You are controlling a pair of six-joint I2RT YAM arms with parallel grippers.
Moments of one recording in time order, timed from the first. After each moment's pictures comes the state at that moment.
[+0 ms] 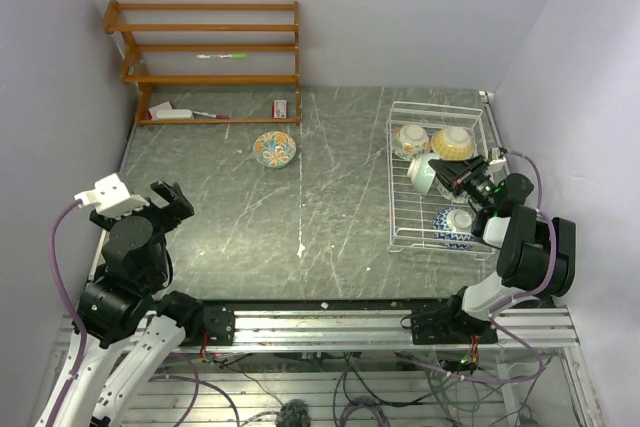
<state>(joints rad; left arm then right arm) -0.44 0.34 0.80 -0.62 -0.75 -0.41 -0.37 1.57 0.42 1.16 -0.98 1.34</state>
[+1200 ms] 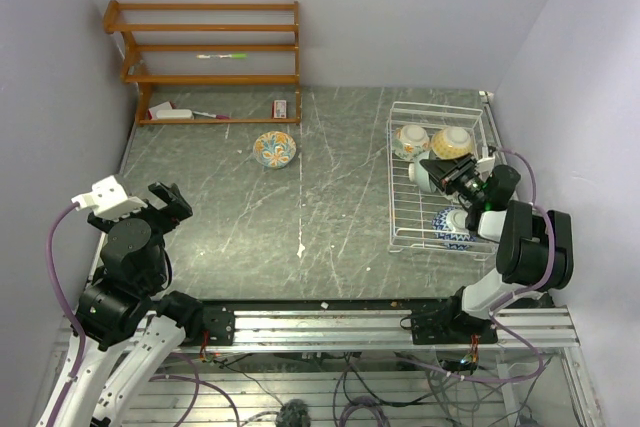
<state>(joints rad) -0.44 0.32 0.80 -0.63 -0.76 -0.41 -0.28 1.60 0.48 0.95 -0.83 1.13</state>
